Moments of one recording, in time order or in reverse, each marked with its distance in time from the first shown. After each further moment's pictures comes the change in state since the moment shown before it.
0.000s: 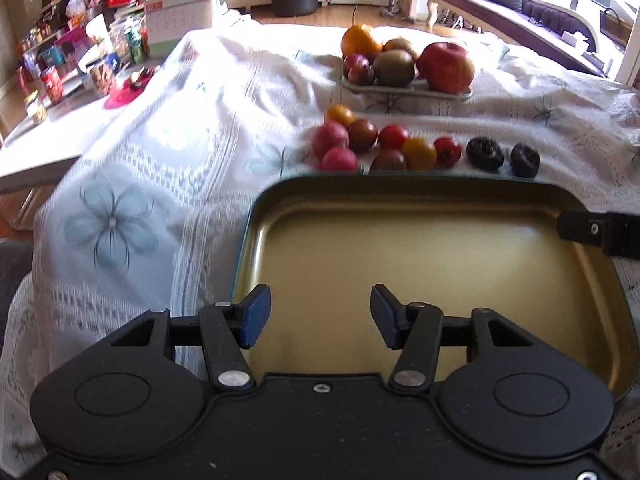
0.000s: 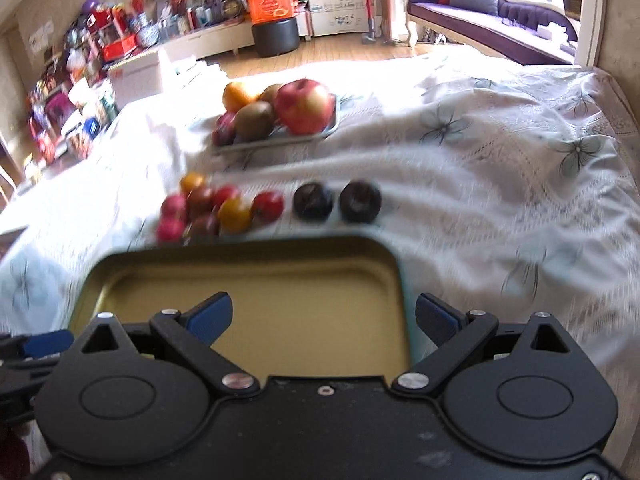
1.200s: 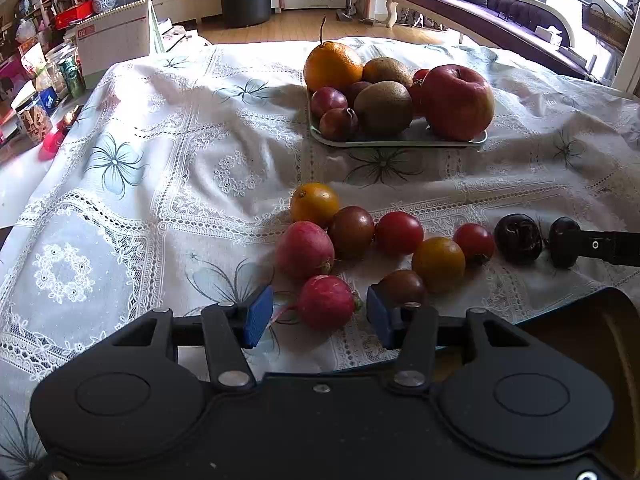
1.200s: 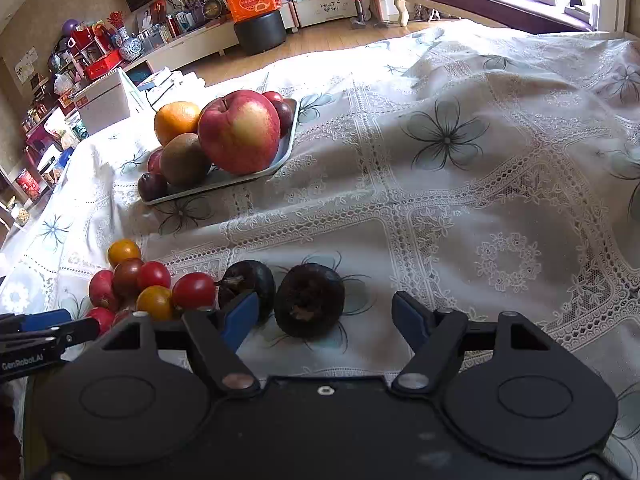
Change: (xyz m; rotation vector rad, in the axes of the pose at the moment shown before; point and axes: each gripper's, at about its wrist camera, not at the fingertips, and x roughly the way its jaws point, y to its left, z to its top) left arm 0.095 0.001 0.088 0.088 -0.007 -0.096; right arm 0.106 -0.048 0.064 0.083 0.032 0.050
